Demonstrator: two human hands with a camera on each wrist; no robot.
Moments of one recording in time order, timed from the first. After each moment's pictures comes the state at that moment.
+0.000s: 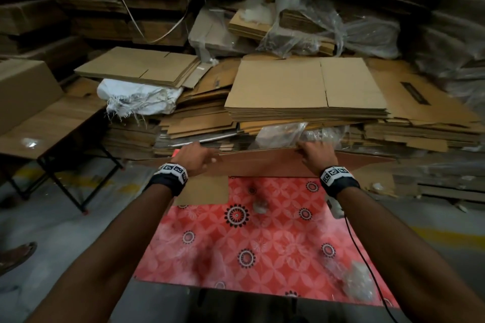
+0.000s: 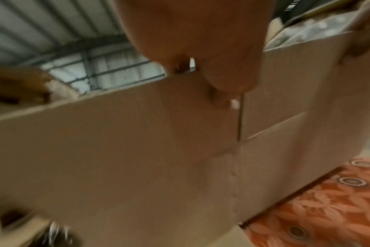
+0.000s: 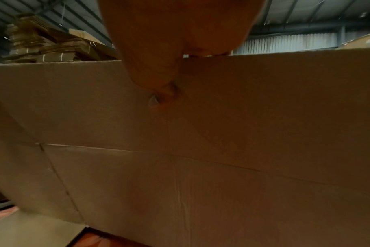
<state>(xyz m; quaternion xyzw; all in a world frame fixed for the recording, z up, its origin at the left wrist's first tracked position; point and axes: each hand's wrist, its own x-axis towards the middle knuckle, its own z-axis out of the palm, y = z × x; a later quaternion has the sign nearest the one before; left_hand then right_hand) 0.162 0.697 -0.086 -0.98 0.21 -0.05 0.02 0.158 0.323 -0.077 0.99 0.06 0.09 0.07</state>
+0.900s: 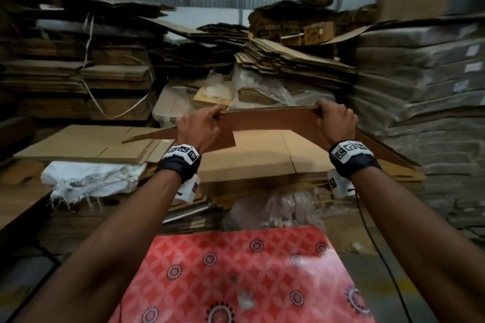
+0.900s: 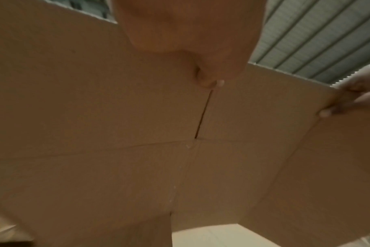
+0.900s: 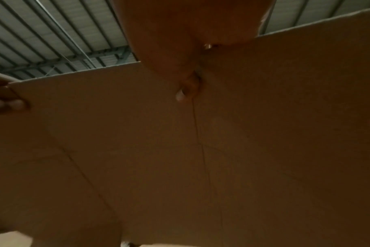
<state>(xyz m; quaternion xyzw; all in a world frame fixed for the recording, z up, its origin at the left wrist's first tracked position) 0.277 0.606 0.158 -0.88 0.16 -0.42 -0.16 0.205 0.293 0.187 0.91 -0.12 0.39 -0.02</state>
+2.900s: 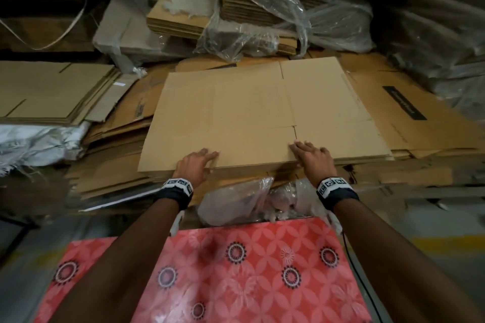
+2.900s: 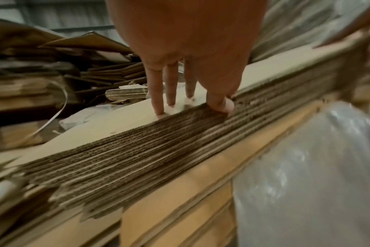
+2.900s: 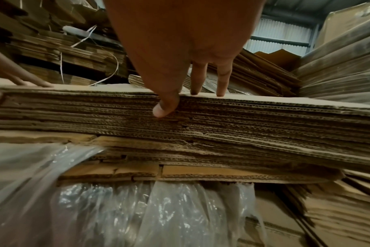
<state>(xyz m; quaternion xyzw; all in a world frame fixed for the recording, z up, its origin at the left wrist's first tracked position) 0.607 0.474 -0.188 -0.98 0.20 0.00 -0.03 0.530 0.117 -0.159 1.00 0.00 0.04 0.01</state>
